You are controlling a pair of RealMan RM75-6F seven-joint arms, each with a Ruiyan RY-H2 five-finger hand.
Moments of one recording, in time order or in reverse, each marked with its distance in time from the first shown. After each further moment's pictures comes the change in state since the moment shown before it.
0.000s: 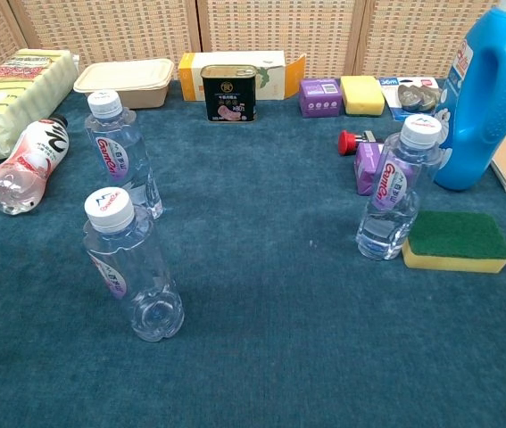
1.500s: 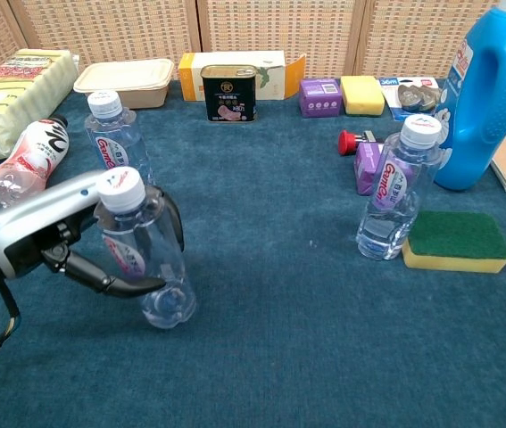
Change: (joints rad) left arm -0.221 -0.434 -0.077 0.030 -0.243 -0.211 0.024; right arm -0.003 0.049 -0.004 0.009 -0.006 0.007 0.119
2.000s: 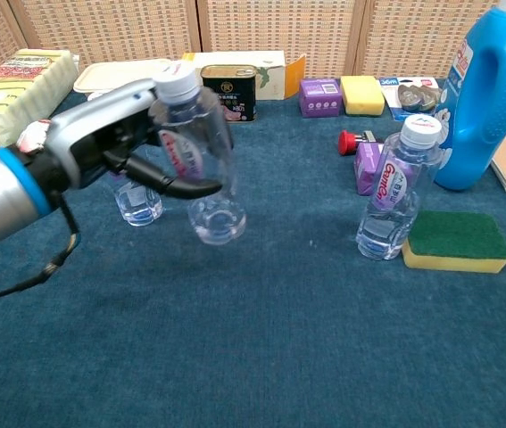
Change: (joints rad) left arm -0.144 -0.011 -0.193 -0.075 -0.140 -0.118 0.055; right arm 0.005 0.000 -0.003 -0.001 -0.002 -0.013 -0.004
